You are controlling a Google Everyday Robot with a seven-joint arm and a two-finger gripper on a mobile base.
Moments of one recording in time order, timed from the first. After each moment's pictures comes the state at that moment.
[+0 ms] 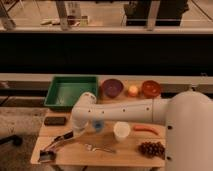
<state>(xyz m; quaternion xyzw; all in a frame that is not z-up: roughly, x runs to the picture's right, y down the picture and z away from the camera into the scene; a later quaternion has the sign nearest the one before) -0.168 0.218 0.775 -0.29 -0.23 -0.15 0.92</state>
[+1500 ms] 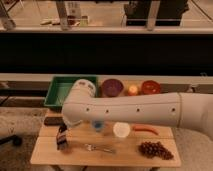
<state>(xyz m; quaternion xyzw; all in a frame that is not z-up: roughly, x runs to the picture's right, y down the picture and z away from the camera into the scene) -0.167 0.143 0.635 -0.19 -0.23 -0.19 0.94</state>
